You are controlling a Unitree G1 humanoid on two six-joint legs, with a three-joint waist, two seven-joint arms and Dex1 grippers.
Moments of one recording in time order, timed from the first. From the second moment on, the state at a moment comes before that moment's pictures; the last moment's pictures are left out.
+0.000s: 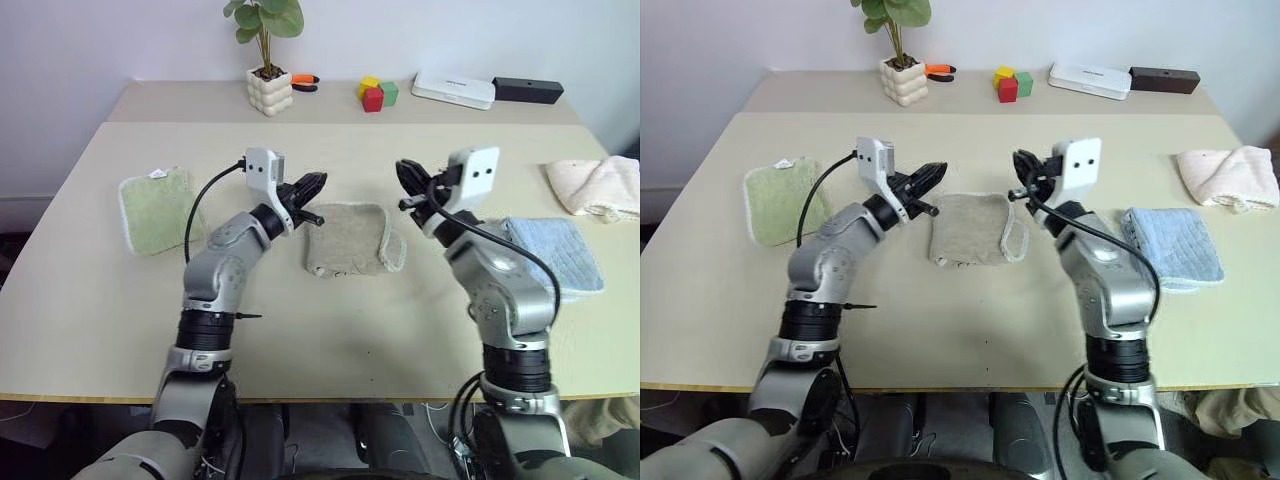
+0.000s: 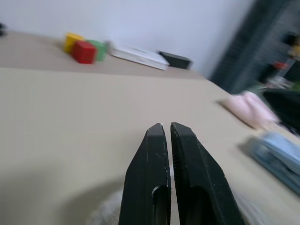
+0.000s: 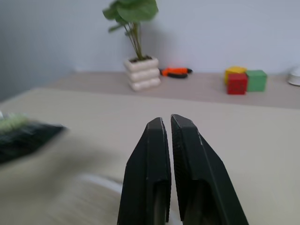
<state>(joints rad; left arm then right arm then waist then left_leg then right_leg) -0.64 0.06 0.06 0.10 -0.43 0.49 -0.40 -0.45 -0.20 -0.08 -0.29 0.39 0.53 0.22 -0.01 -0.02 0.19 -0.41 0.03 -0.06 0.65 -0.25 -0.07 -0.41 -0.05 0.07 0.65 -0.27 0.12</state>
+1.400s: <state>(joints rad) -0.55 0.33 0.06 0.20 -0.40 0.39 -0.75 -0.38 -0.30 -0.16 -0.11 0.55 0.73 0.33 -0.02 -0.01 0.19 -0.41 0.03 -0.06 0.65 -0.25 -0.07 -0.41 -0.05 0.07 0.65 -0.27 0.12</state>
